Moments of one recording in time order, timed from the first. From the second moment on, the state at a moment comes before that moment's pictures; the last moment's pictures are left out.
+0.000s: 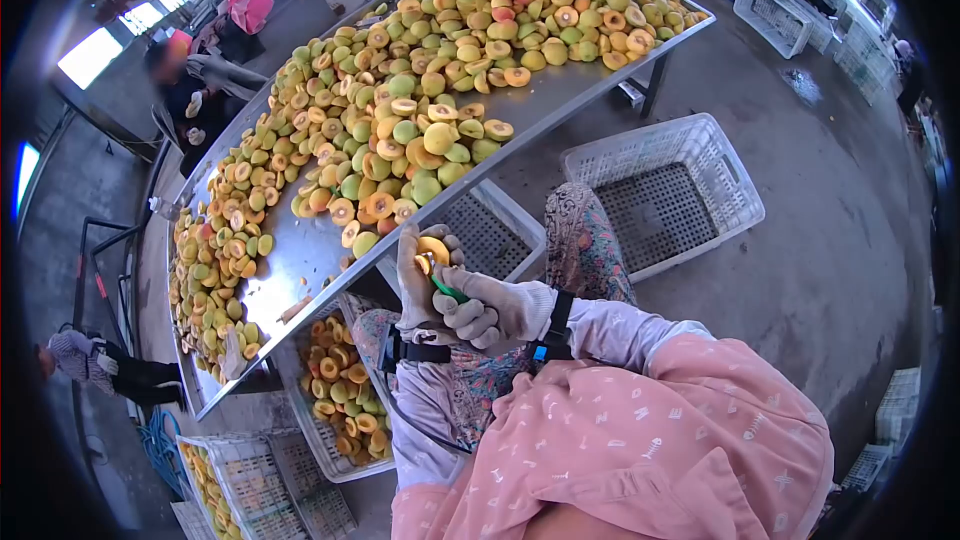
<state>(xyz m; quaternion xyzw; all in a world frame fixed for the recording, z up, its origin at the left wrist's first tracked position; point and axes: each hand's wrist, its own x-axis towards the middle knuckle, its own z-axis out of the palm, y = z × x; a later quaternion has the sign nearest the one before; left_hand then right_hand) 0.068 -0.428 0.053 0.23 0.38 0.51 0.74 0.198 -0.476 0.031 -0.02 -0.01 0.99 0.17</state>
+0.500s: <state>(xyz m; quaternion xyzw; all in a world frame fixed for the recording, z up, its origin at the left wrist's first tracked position) 0.035 -0.372 -0.048 0.55 0.71 0.44 0.09 0.237 -0.400 0.040 -0.43 -0.37 0.70 0.43</state>
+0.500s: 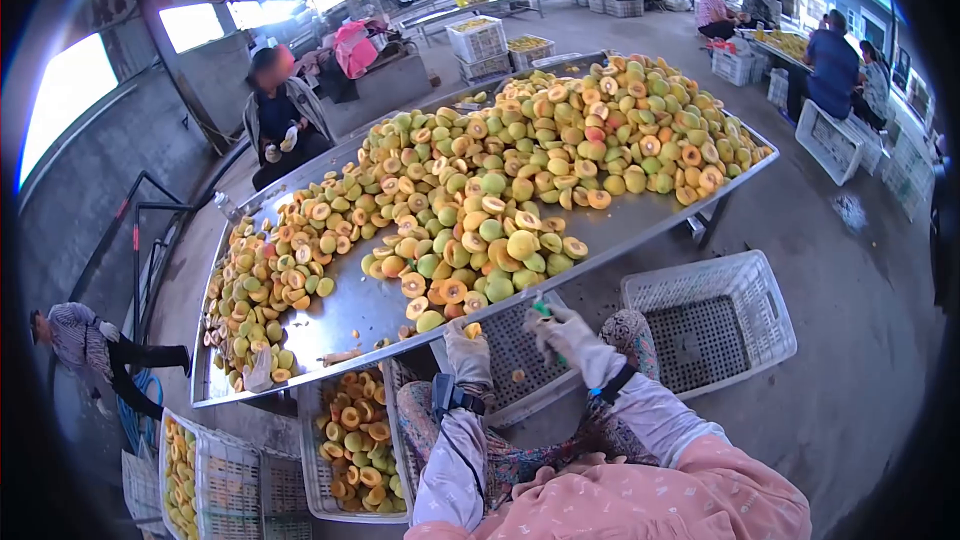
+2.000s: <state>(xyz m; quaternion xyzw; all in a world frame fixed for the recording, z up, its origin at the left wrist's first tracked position) -0.092 -0.270 -0.023 0.52 0.83 0.18 0.11 0.229 -0.428 0.045 -0.48 -0.29 0.70 0.45</state>
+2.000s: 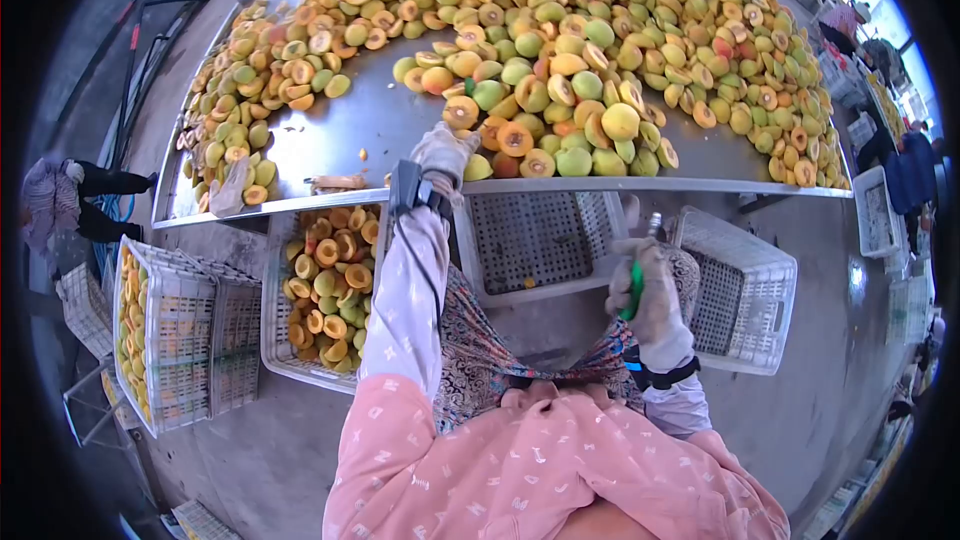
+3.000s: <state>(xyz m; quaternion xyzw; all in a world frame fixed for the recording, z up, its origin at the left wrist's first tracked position) 0.050 -0.436 0.111 0.41 0.50 0.67 0.36 0.163 -0.420 0.050 -0.33 -0.56 0.60 0.47</state>
